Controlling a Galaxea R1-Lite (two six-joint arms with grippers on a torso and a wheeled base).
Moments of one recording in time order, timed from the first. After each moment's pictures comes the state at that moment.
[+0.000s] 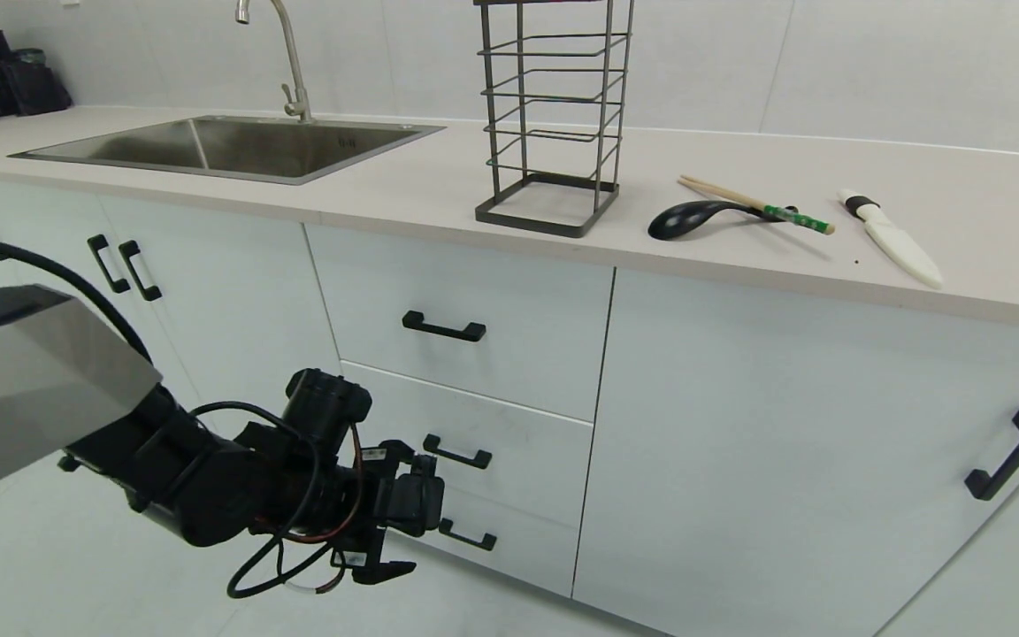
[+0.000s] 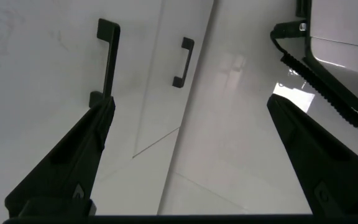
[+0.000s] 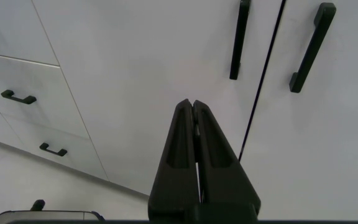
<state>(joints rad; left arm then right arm) -0.41 2.03 -0.74 -0.34 -0.30 1.28 0.00 0.01 0.00 0.01 0.03 0.01</state>
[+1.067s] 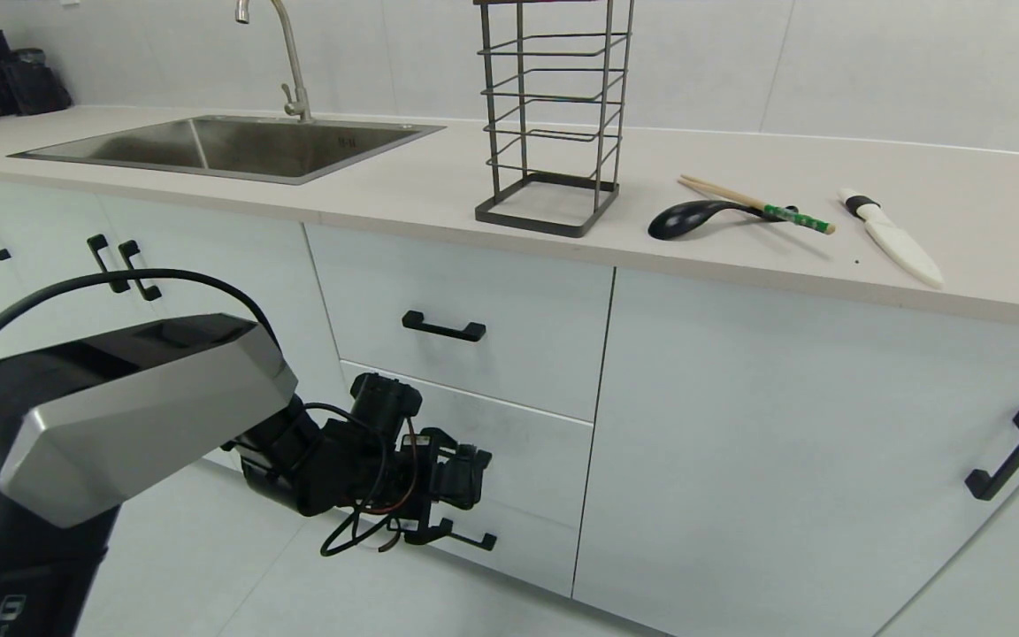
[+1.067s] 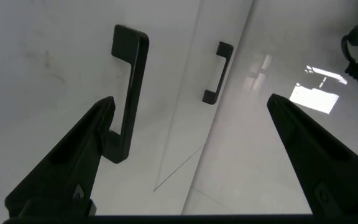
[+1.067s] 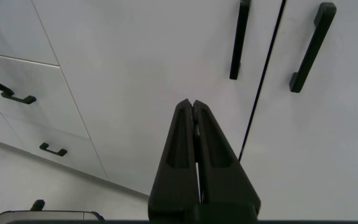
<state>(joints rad) -0.42 2.33 -0.98 -0.46 -0.26 1.31 0.00 0.01 0.00 0.01 0.03 0.01</state>
